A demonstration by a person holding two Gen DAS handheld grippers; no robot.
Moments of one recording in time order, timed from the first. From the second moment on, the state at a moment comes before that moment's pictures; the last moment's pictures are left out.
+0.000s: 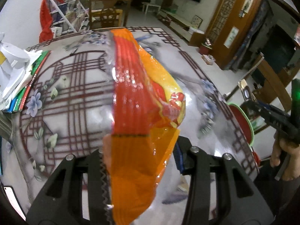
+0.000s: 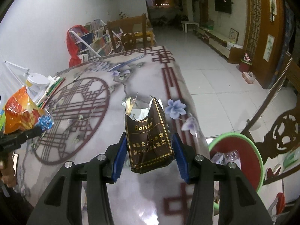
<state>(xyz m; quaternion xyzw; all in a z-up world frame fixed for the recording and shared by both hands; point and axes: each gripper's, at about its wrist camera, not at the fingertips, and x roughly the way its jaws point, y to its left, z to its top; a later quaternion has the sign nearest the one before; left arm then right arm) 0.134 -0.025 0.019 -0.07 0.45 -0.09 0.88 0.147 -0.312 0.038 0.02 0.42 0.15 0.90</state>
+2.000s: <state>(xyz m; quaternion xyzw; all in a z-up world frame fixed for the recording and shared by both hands) 0.188 -0.376 -0.022 0.10 0.51 -0.34 0.79 0.137 -0.551 0.002 0.15 0.43 -0.02 0.89</state>
